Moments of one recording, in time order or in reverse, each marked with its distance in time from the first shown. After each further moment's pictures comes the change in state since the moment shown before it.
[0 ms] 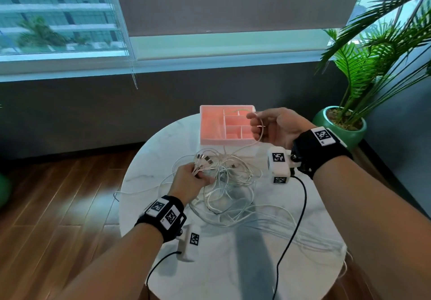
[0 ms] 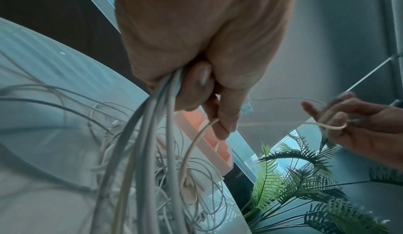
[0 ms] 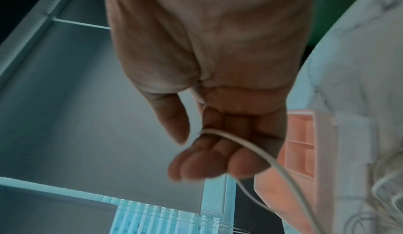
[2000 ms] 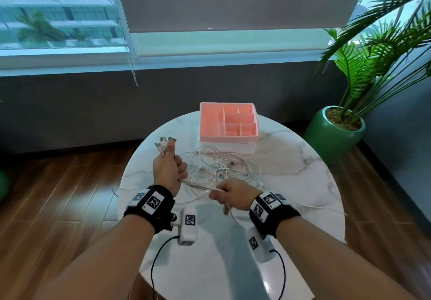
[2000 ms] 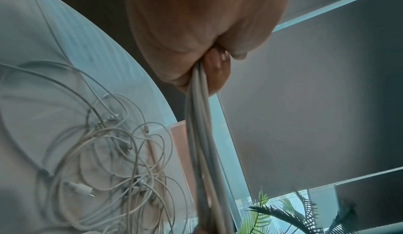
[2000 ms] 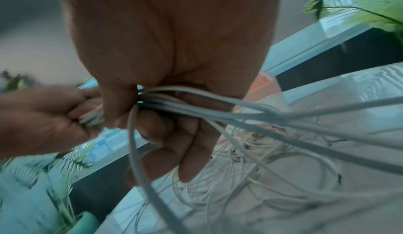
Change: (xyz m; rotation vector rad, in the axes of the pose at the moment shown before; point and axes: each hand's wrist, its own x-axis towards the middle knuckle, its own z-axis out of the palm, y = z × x) left_hand 0.008 0.012 -0.024 -0.808 0.251 -0.111; right_hand -0.004 0.167 0.041 -1.099 -0.252 -0.085
